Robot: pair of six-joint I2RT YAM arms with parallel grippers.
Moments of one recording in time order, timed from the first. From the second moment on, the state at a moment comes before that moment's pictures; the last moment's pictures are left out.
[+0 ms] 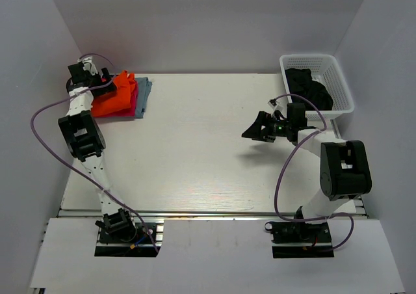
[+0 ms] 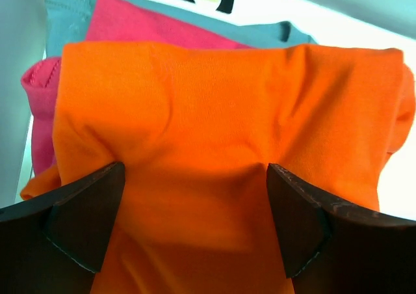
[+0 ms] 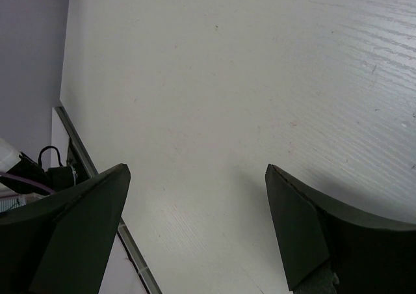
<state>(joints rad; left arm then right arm) 0.35 2.39 2.07 -0.33 0.28 -0.05 0.11 1.64 0.85 0.05 -0.86 0.35</state>
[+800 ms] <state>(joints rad) 0.14 1.78 1.64 -0.21 0.35 -0.01 0.11 1.44 0.74 0.10 -0.87 0.35</state>
